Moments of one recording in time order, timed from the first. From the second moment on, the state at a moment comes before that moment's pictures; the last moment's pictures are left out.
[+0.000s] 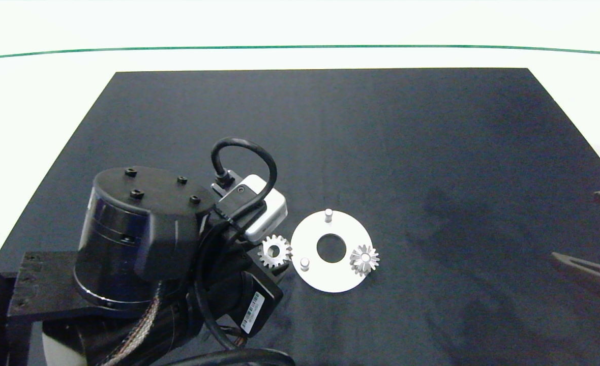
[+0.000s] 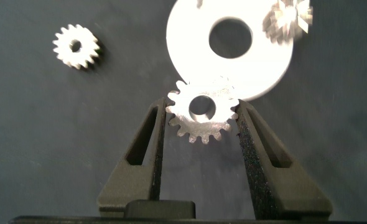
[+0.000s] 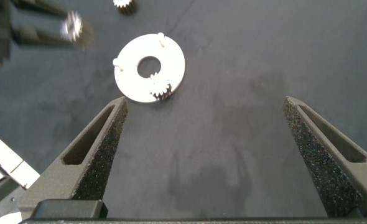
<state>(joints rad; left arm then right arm) -0.93 1.47 -0.85 -0.15 0.36 0.15 0.75 0.93 -0.85 0.14 -0.21 -0.11</state>
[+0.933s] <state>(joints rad) -0.97 1.69 -1.04 -0.10 0.36 0.17 0.75 0.86 -0.85 0.15 -0.21 -0.15</state>
